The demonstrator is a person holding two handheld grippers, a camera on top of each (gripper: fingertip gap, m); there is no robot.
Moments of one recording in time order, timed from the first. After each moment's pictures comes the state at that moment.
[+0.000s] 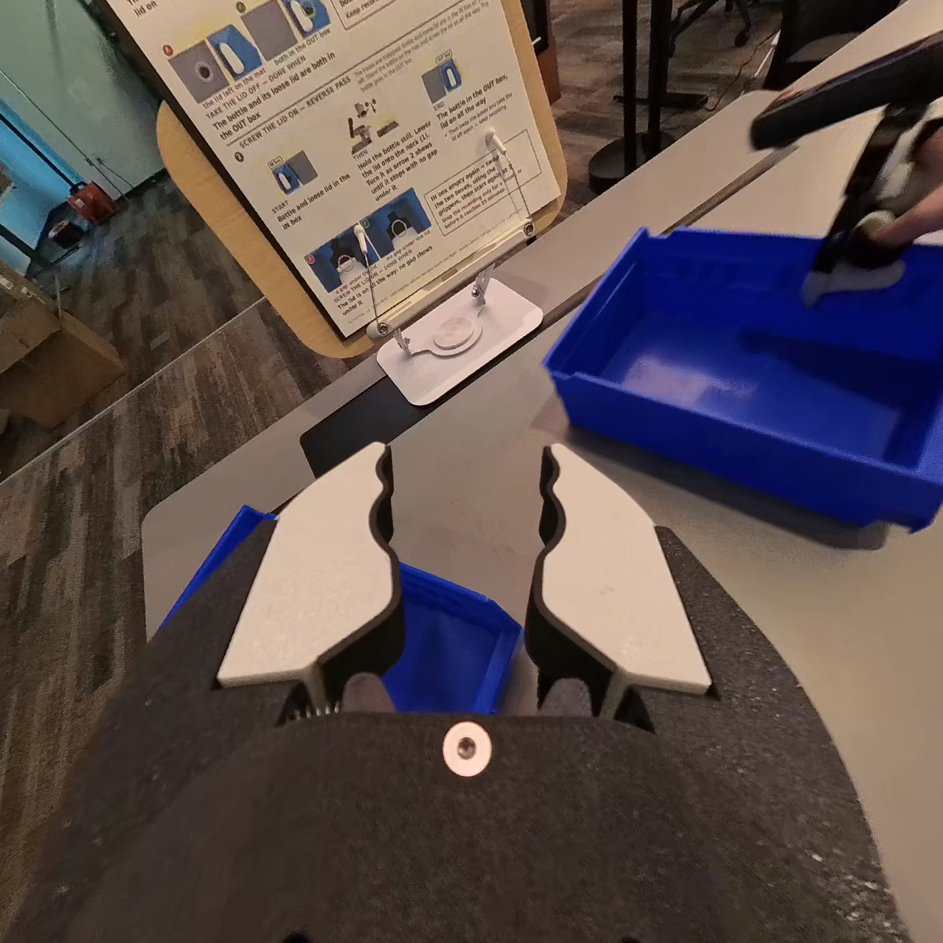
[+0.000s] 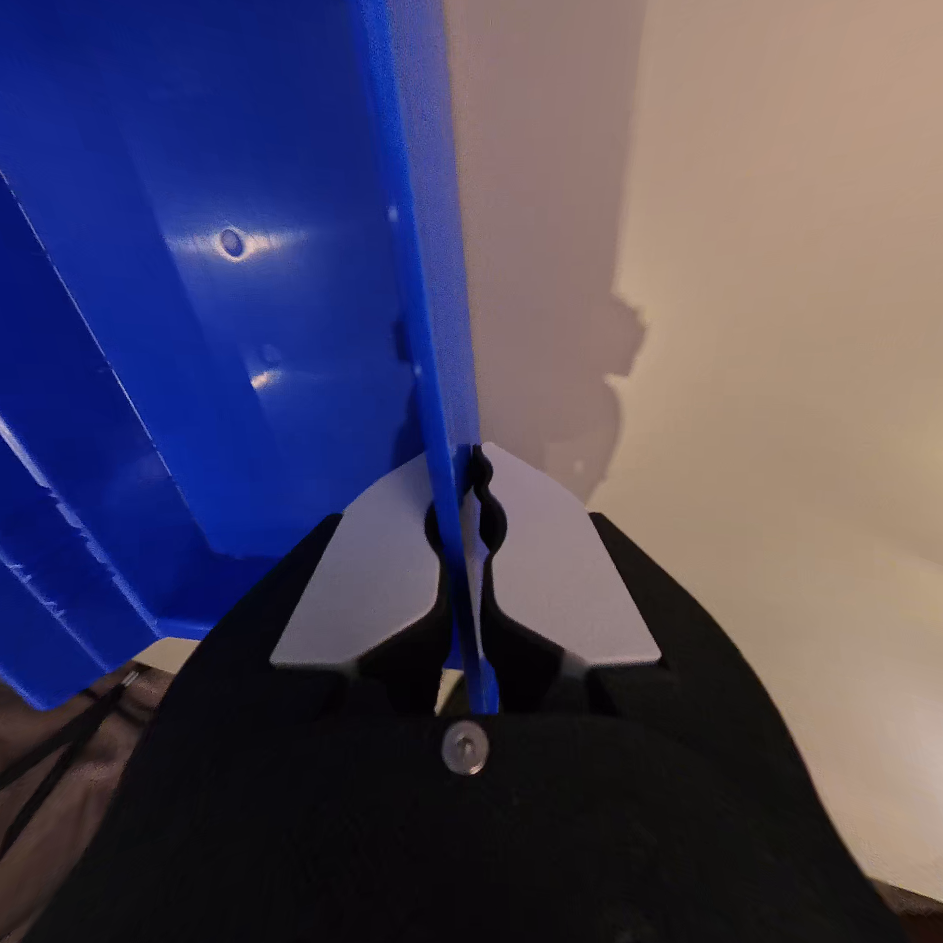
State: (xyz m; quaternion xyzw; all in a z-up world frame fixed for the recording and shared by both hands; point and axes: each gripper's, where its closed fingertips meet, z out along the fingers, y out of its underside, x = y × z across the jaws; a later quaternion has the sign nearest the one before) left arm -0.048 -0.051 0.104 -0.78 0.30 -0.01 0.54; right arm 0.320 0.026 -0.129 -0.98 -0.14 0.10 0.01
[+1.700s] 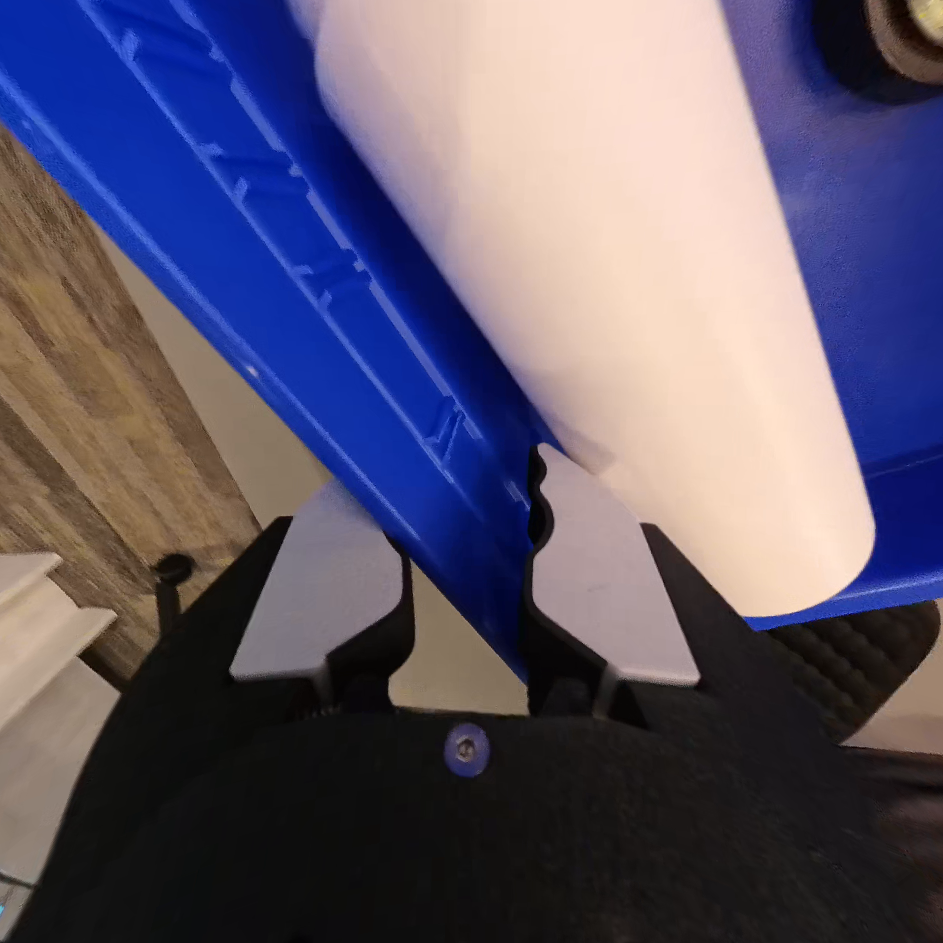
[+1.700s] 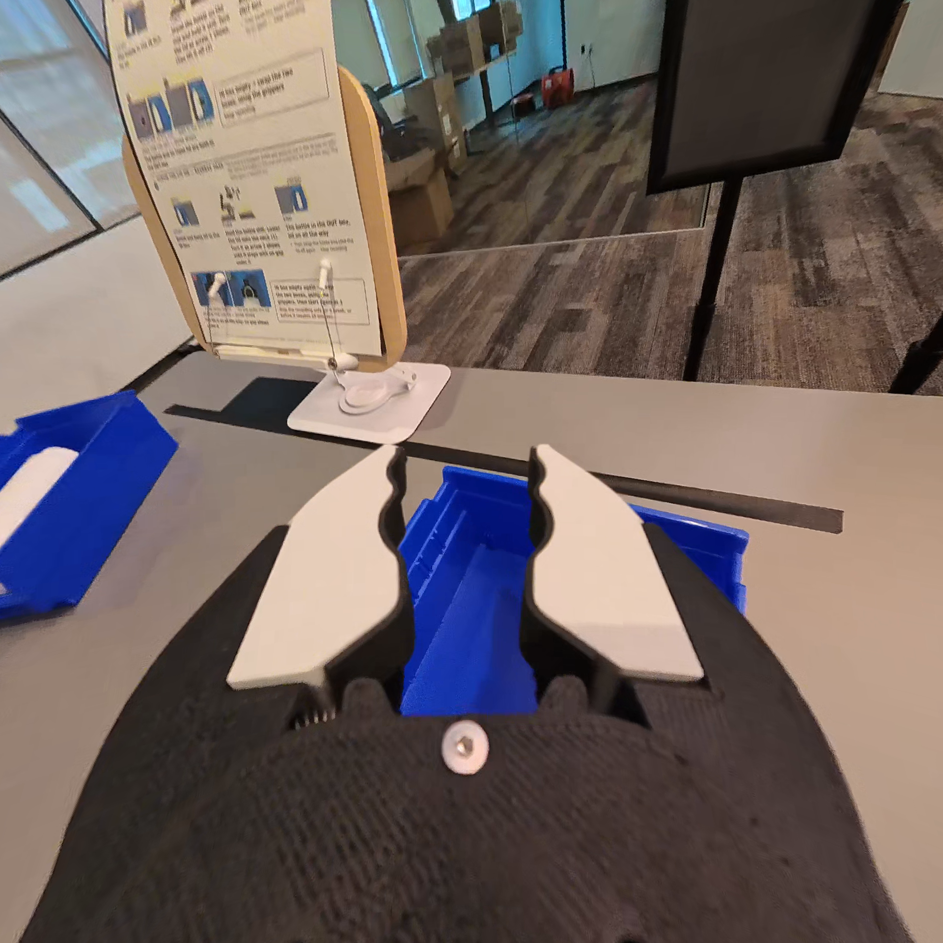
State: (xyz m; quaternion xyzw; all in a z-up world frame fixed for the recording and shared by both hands) left arm -0.334 -0.050 -0.117 -1.00 0.05 0.08 -0.01; right arm 0.403 0.095 0.068 -0.78 -0.11 0.23 0.57
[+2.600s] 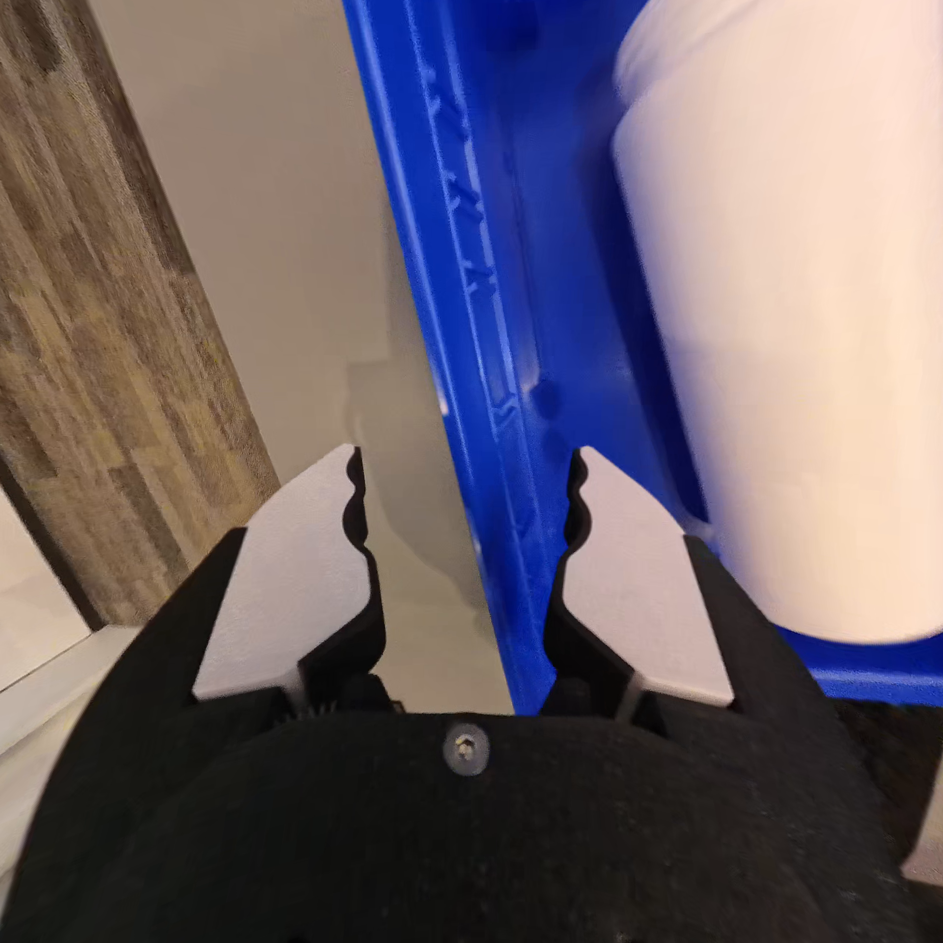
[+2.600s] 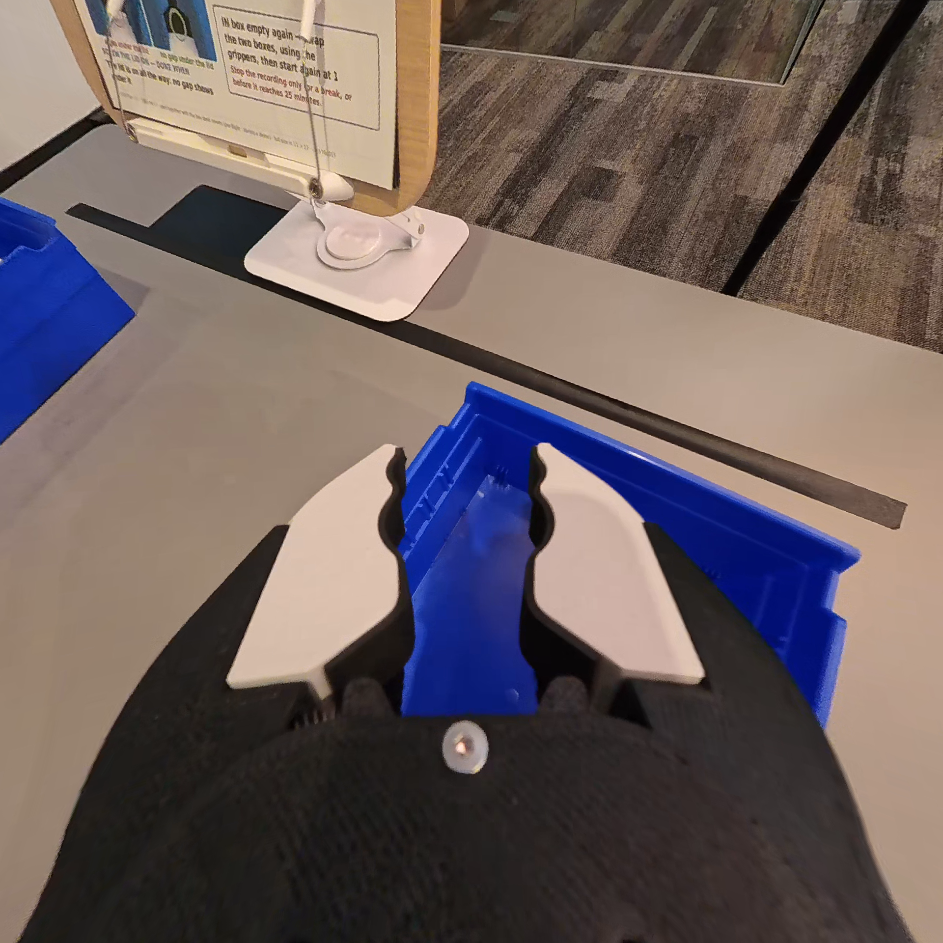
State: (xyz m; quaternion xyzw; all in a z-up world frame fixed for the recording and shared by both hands) left arm -0.308 -0.003 -0.080 -0.98 0.10 0.14 0.11; right arm 0.352 0.108 0.008 -0.85 -0.21 0.16 0.46
